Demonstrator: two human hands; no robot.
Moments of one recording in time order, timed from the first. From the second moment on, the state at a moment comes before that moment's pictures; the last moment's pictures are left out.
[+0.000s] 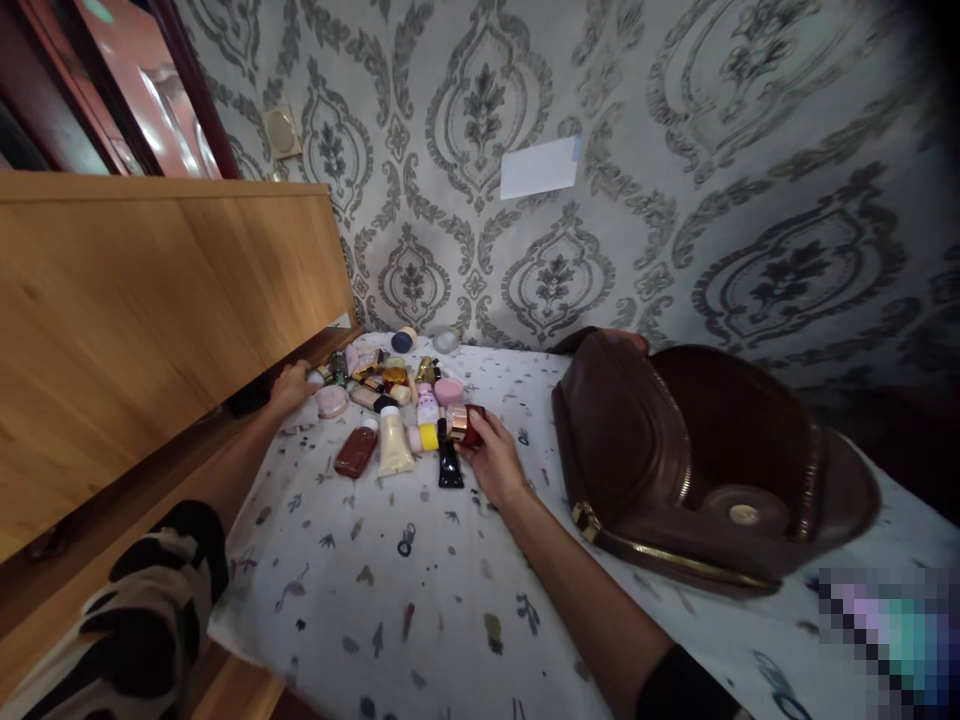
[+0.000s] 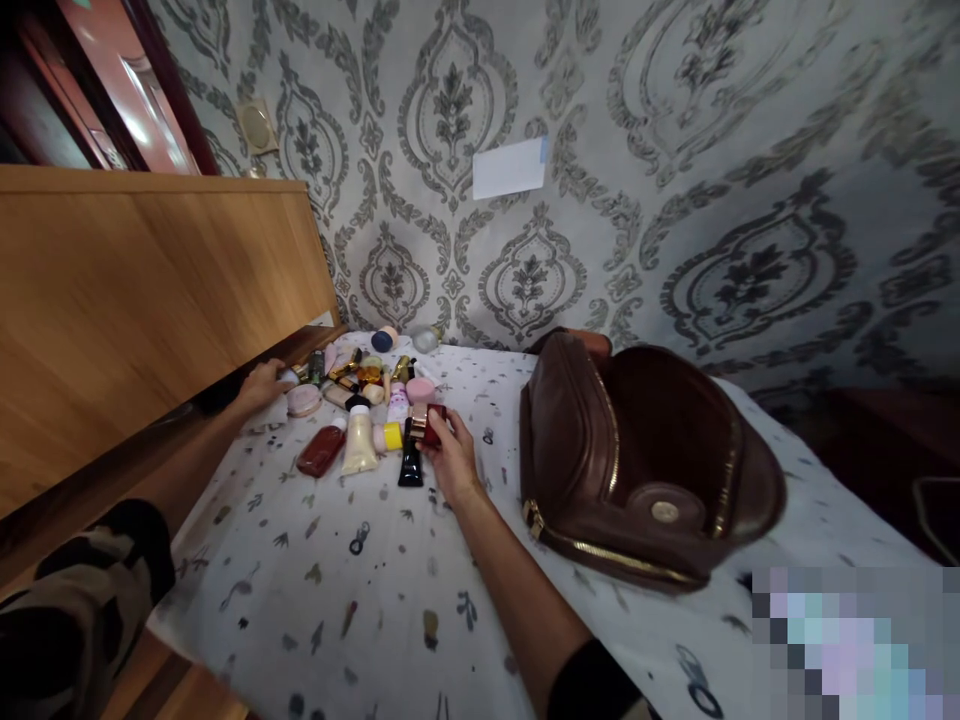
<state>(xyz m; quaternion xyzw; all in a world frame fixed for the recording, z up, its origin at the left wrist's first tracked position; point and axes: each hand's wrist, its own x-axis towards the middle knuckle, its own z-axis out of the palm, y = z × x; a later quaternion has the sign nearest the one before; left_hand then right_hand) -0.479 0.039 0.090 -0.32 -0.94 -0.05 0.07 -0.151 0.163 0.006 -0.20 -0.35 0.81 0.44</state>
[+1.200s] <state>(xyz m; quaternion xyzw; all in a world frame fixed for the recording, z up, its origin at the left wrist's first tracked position) -0.311 0.015 0.049 -0.73 -0.67 0.00 0.16 -0.097 0.147 0.014 -0.21 -0.25 0.86 0.40</state>
